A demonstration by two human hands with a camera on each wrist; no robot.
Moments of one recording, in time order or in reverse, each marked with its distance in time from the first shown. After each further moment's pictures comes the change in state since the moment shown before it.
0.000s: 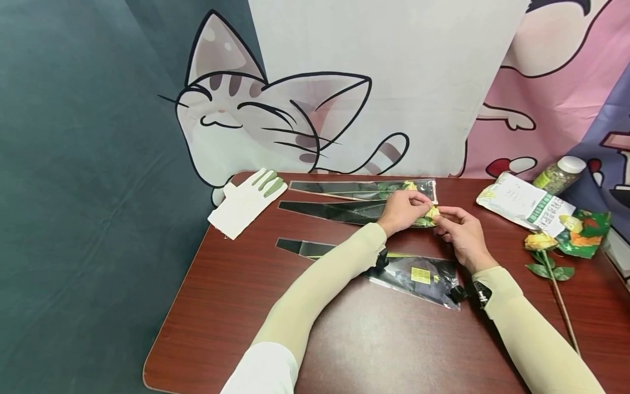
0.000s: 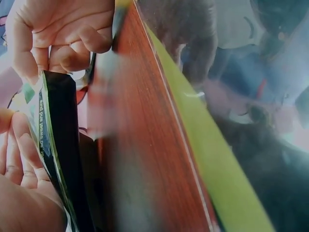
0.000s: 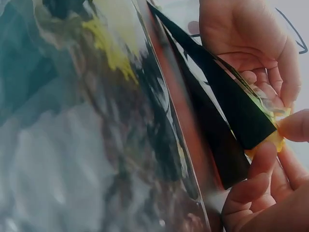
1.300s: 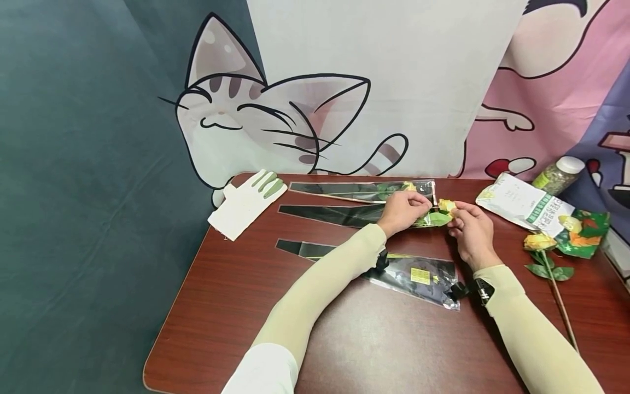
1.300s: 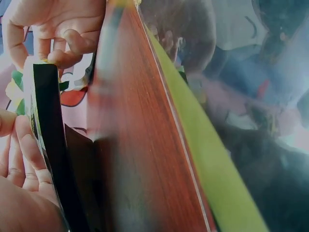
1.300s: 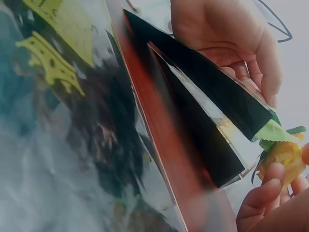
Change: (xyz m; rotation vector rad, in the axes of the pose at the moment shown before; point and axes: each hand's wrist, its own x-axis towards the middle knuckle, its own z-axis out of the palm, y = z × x) left_hand -0.001 0.001 0.001 -0.036 0.001 -0.036; right_hand 0.003 -0.013 -0.003 0.361 0.162 -0.013
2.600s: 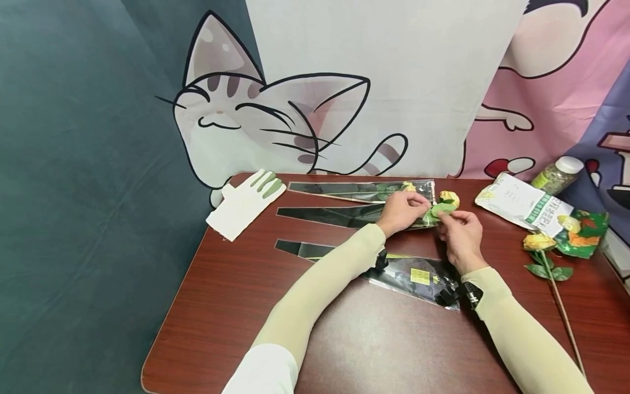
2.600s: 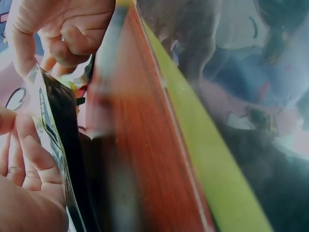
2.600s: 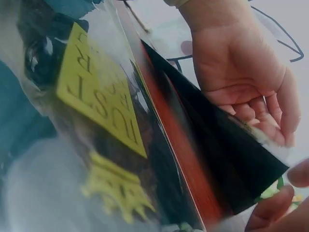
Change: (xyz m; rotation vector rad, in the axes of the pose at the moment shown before) left_hand 0.005 -0.008 0.002 0.008 -0.012 0.045; right_hand -0.006 0.022 0.020 -0.122 0.217 -0.038
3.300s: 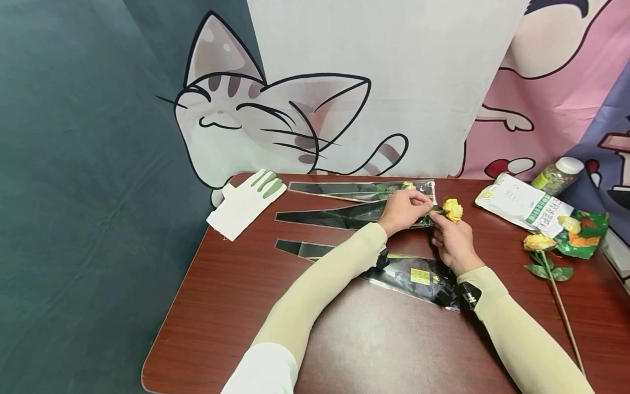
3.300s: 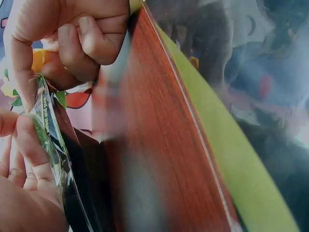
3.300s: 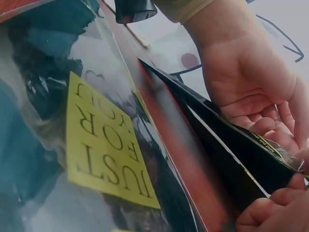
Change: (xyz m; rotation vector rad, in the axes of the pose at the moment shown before) left_hand -0.001 0.011 -0.003 0.046 0.009 -0.018; right_hand -0.006 0.000 0.004 -0.029 -0.212 0.224
